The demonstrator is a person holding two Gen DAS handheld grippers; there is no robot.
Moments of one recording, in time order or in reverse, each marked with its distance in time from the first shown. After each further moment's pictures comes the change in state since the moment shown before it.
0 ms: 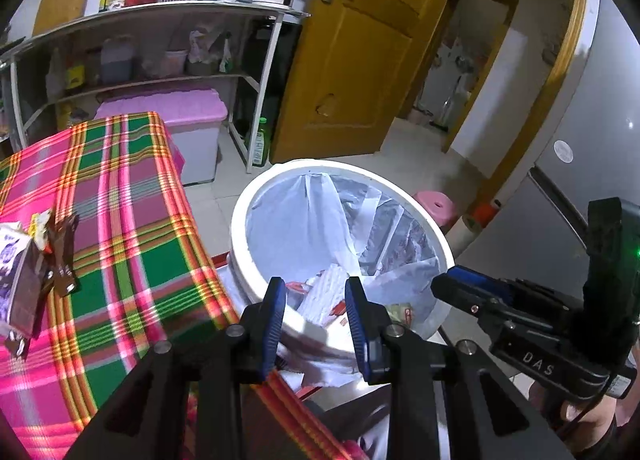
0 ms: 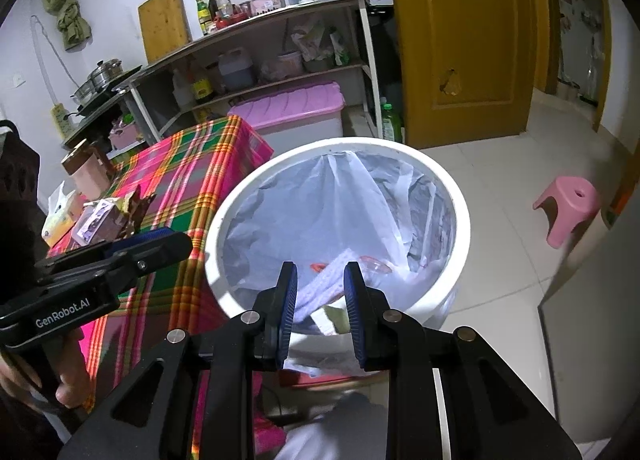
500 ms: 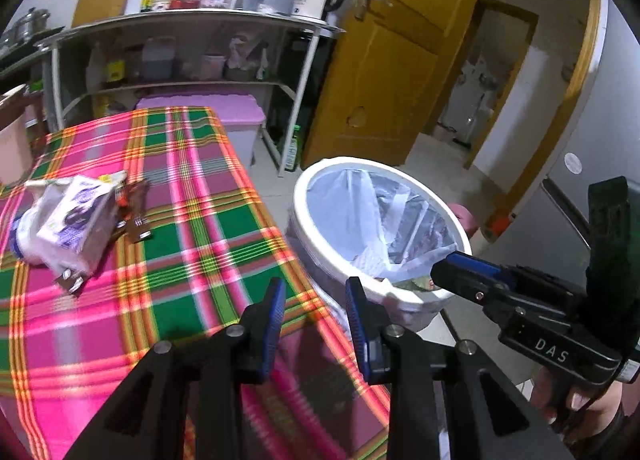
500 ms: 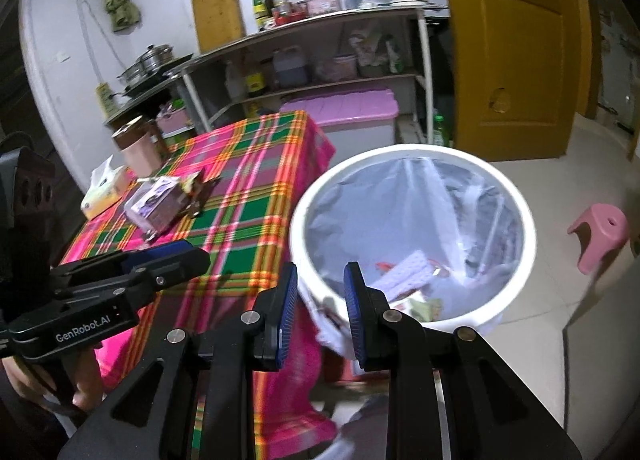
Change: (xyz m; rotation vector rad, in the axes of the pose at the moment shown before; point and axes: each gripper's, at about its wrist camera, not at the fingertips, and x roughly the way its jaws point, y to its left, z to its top) left arm -0.058 0.028 -0.037 -0.064 -0.054 0.084; right arm -0.009 0.055 -0.013 -0.106 -0.009 0.137
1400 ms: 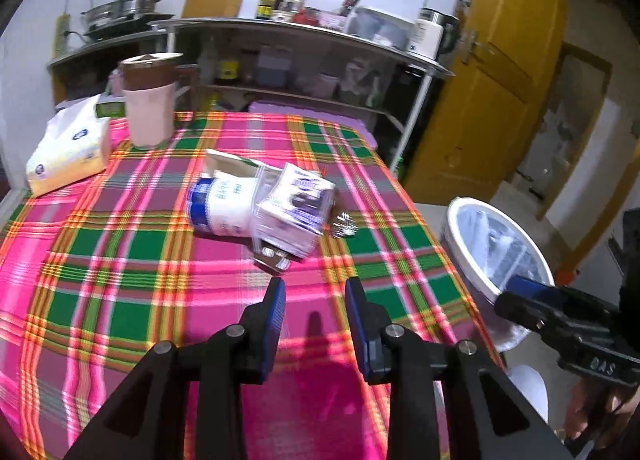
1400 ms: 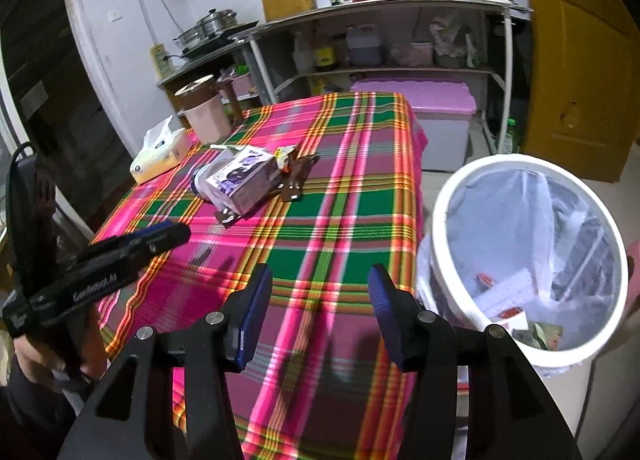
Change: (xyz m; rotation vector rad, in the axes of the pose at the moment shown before) left arm -0.068 0.121 -0.021 -0.187 -0.100 0.273; right arm 0.040 0.089 0.010 -0.130 0.082 0.160
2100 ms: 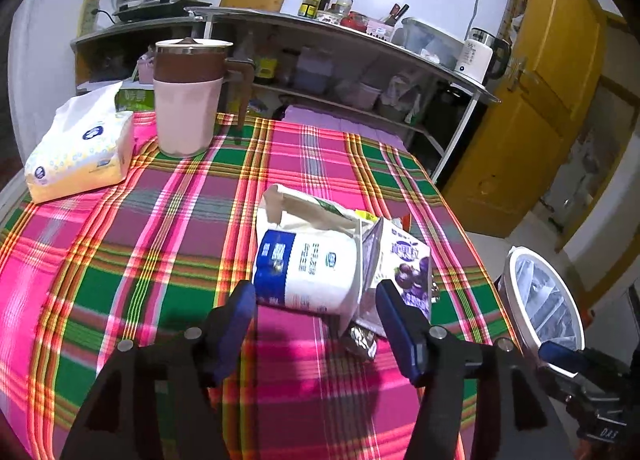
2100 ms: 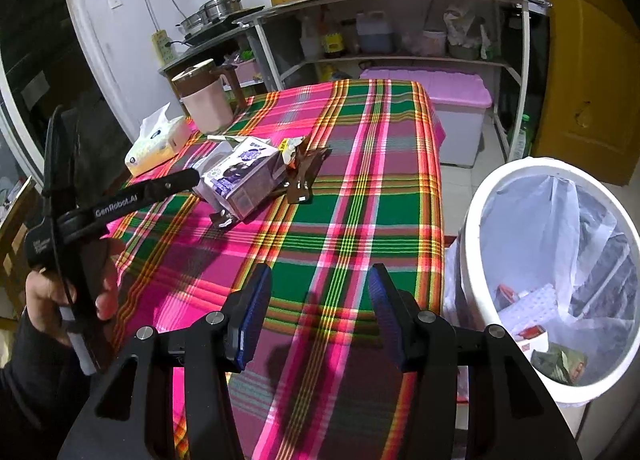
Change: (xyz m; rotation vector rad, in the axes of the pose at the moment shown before) left arm 0.051 0.061 0.044 -0.098 -0.014 0.041; right arm 0.037 0.007 0.015 -0.013 0.049 0.016
